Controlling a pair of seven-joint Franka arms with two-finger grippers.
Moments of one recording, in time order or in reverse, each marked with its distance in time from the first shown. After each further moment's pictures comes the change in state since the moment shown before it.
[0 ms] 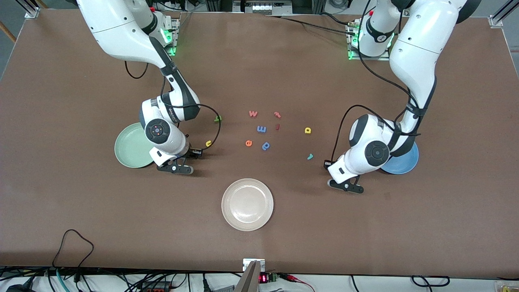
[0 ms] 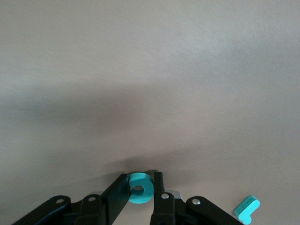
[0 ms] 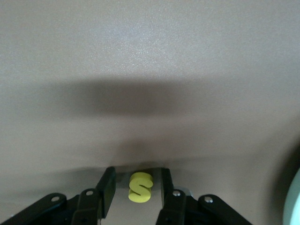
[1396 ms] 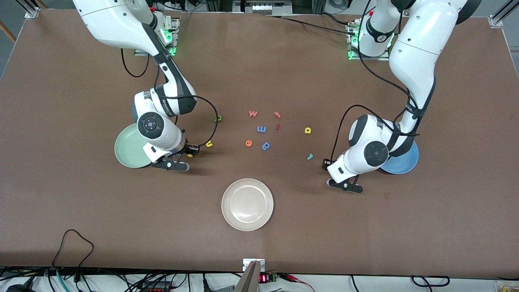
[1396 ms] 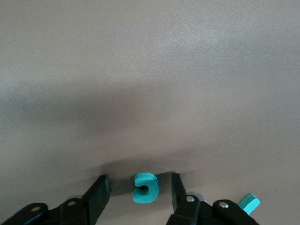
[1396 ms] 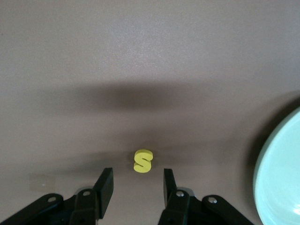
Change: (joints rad) left arm -0.008 0.025 -0.015 -0.011 0.000 0.025 0.004; right arm -0.001 -0.080 0.003 0.000 0.000 -0.086 0.008
